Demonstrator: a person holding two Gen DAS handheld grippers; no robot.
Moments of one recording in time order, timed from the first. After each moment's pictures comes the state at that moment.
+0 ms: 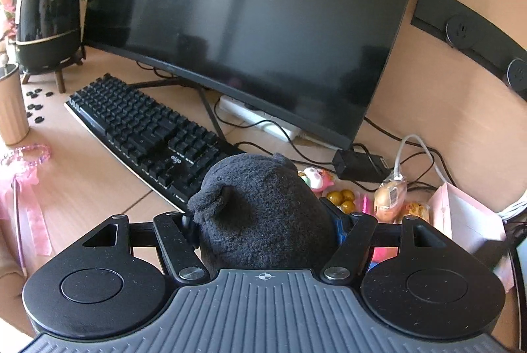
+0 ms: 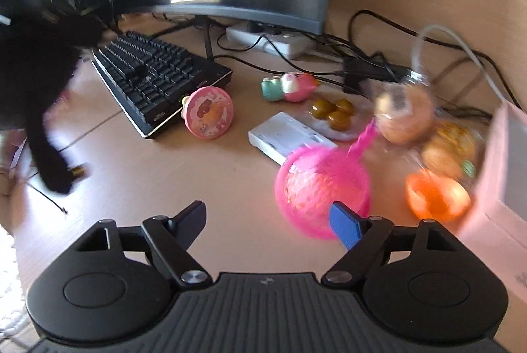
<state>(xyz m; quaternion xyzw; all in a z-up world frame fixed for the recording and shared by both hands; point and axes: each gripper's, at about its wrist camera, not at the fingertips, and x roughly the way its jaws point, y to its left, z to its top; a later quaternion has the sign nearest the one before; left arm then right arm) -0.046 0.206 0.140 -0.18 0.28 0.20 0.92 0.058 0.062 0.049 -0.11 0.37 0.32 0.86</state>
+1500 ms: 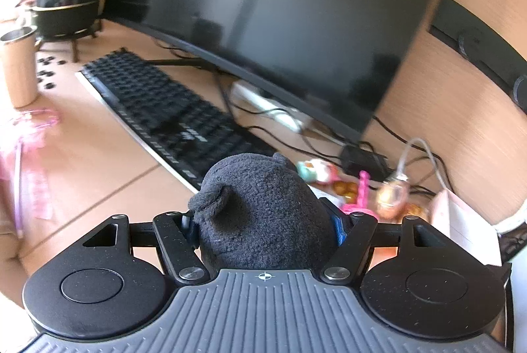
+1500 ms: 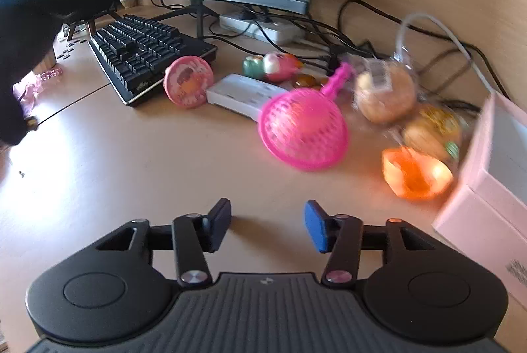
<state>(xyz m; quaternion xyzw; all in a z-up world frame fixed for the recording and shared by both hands) -0.072 0.217 0.127 -0.23 0.28 0.22 0.91 0.053 0.026 0.033 -0.14 0.35 0.33 0.87</state>
